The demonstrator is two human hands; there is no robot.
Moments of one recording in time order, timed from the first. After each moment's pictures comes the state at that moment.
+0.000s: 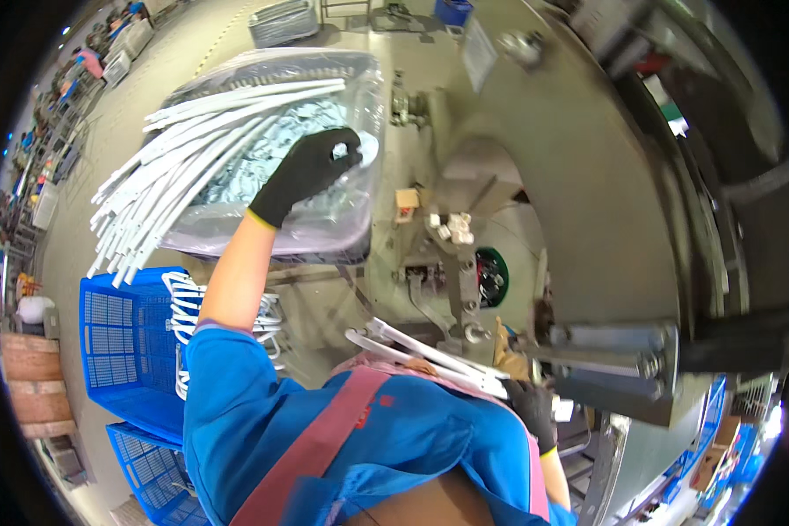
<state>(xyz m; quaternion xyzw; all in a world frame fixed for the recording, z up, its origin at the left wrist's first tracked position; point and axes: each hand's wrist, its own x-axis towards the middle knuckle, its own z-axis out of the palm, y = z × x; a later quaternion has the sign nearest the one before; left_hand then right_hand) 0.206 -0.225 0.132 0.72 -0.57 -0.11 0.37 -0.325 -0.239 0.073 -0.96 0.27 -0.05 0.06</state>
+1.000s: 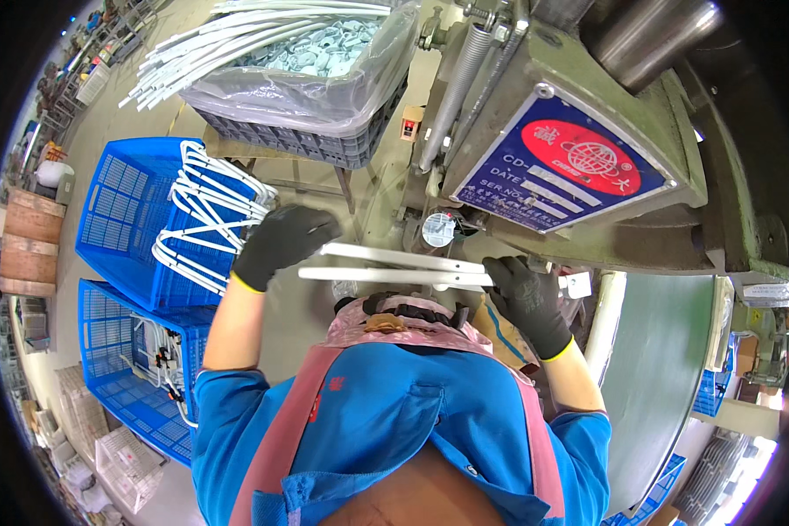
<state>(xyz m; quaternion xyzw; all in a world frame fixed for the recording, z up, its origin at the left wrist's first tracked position) -0.074 -0.068 0.092 0.83 -0.51 -0.06 0.22 -0.319 -0.363 0.111 -0.99 -0.02 -0.10 0.03</state>
